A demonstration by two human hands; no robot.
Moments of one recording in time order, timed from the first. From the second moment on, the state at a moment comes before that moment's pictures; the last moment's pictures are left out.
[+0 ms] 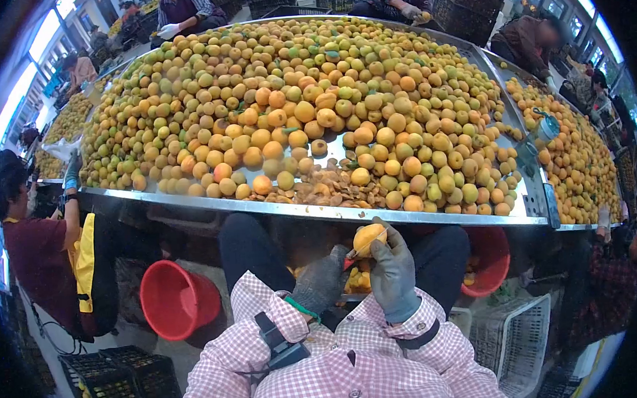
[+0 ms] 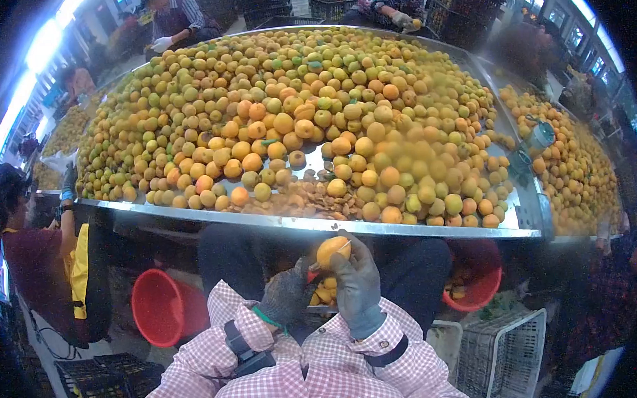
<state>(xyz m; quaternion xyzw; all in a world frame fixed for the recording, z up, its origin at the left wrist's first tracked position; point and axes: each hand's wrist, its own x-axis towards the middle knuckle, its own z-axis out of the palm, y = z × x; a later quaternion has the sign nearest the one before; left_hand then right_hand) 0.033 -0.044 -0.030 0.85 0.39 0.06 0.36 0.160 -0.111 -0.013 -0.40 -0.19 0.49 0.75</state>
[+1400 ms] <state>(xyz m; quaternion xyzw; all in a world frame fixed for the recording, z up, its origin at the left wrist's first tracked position) 0.025 -0.052 0.022 0.84 0.17 0.27 0.44 0.132 -0.136 0.019 -0.47 -0.14 0.54 0.69</state>
